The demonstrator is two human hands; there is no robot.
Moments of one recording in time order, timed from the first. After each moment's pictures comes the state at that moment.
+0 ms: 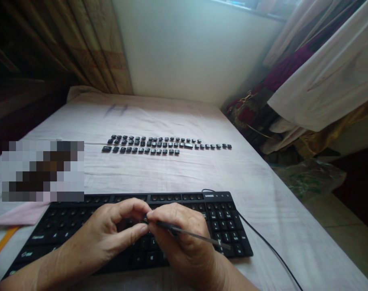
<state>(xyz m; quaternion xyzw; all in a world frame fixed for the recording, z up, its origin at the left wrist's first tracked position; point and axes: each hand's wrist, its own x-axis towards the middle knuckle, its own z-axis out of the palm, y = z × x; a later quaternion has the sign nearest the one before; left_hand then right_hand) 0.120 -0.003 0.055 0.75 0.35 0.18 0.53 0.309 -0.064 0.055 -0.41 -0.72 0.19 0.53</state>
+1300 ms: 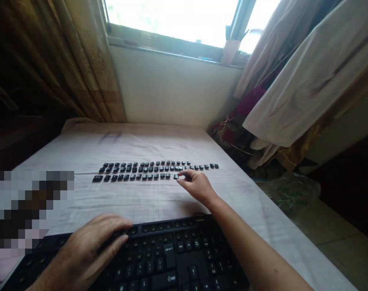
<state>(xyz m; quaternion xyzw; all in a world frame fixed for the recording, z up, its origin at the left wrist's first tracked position) 0.096 0.023 0.039 0.89 0.30 0.30 0.18 0.406 0.052 0.052 -0.70 -0.61 0.18 0.34</state>
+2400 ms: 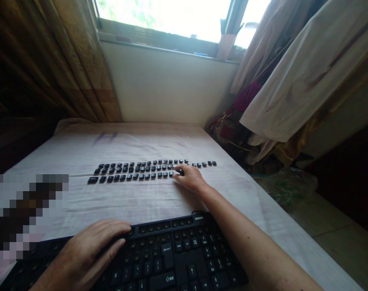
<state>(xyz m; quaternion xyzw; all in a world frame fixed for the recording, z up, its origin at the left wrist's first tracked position) 0.096 0.027 0.030 0.92 0.27 0.26 0.11 0.417 0.087 0.035 -0.71 -0.59 0.20 0.34</state>
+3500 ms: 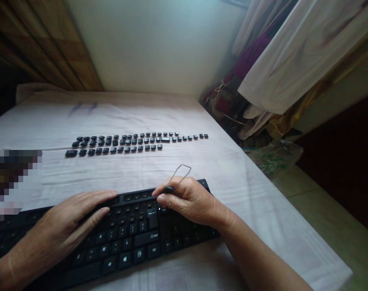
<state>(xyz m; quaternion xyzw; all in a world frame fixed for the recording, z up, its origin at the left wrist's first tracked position) 0.098 0.028 0.025 0.92 0.31 0.20 0.12 0.393 -0.047 0.062 -0.53 -0.65 0.42 0.34</state>
